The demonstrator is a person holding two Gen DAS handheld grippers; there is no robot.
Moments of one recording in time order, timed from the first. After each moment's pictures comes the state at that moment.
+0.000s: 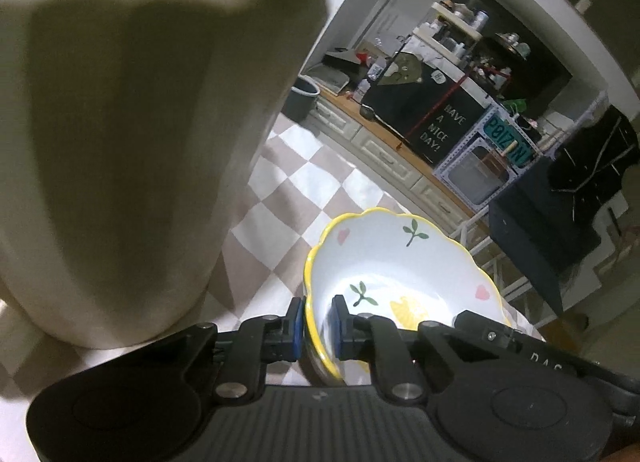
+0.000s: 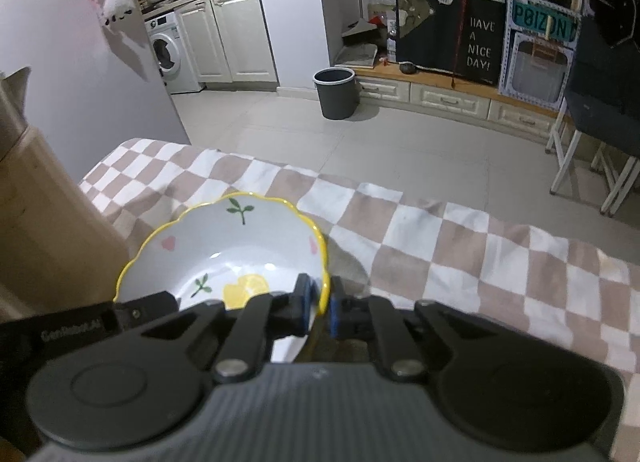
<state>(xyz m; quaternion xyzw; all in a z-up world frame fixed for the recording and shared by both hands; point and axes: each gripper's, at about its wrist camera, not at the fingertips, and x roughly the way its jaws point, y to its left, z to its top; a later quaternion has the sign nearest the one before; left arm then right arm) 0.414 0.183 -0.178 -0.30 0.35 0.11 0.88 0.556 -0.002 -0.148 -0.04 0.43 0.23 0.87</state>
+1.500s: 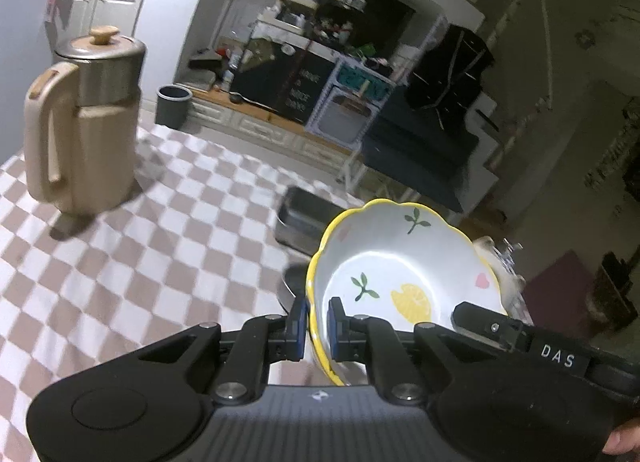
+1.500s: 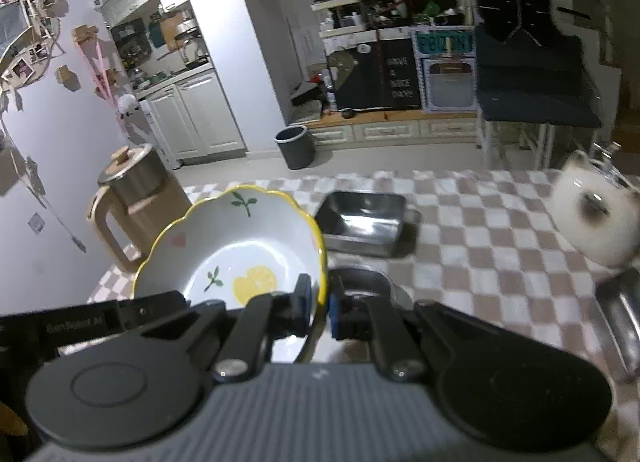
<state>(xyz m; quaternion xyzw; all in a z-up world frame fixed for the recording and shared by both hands) 0.177 0.038 -0.043 -0.20 0.35 -0.07 0.91 0.261 -0.180 -0.020 0.07 0.37 0.15 0.91</state>
